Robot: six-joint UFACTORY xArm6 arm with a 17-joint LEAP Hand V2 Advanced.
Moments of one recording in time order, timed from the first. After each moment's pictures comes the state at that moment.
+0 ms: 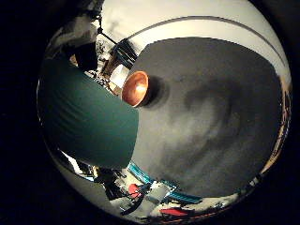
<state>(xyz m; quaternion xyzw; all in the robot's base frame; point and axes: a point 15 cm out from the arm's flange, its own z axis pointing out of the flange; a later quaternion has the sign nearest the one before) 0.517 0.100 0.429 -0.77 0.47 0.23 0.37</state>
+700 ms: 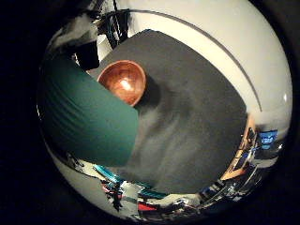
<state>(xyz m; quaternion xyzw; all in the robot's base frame) 0.527 0.234 0.402 -0.90 0.40 0.00 0.18</state>
